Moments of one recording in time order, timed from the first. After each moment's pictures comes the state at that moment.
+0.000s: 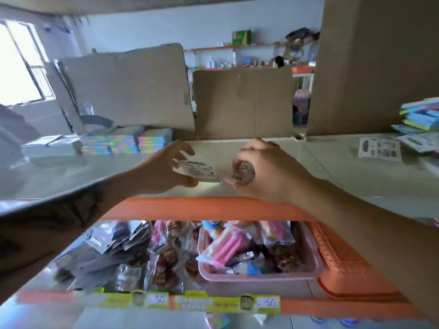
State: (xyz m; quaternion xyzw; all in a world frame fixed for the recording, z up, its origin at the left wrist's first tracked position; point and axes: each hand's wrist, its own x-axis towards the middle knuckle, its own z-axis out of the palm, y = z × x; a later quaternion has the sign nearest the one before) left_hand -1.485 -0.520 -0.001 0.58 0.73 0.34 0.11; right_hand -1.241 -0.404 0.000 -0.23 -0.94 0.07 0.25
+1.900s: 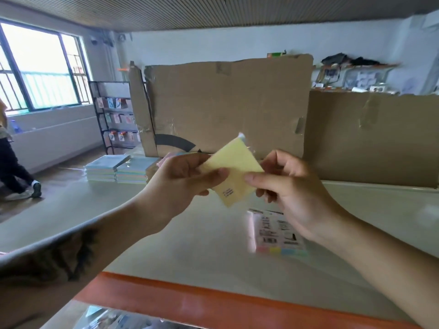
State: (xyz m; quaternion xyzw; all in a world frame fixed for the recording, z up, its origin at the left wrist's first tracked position) left_hand -1.699 -0.574 0.018 0.51 0.57 0.60 0.24; right_hand -1.517 -0.455 0.021 -0.14 -0.71 0.59 0.36
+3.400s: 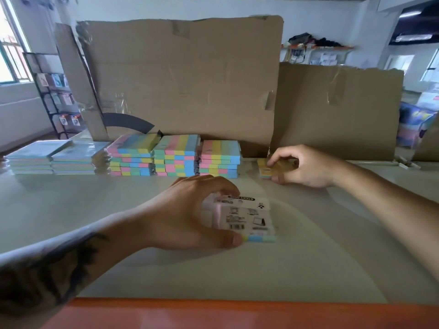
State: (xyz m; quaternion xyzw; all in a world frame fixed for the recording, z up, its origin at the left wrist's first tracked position) left_hand -1.665 -0.541 -0.010 0.71 0.67 0.19 0.07; right_hand -1.466 -0.292 -0.009 -0.30 -0.92 0.21 0.14
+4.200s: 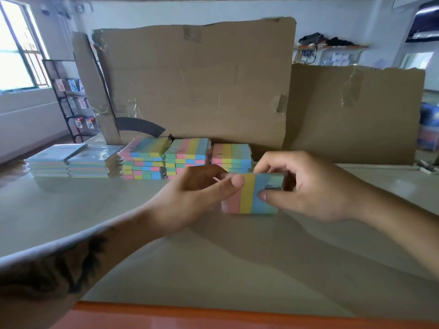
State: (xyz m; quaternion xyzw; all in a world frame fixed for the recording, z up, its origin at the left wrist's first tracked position) left_hand -1.678 -0.531 -0.012 0.62 0.58 0.47 0.25; right_hand -1.473 -0.403 0.021 -0.17 -0.93 0.25 0.20
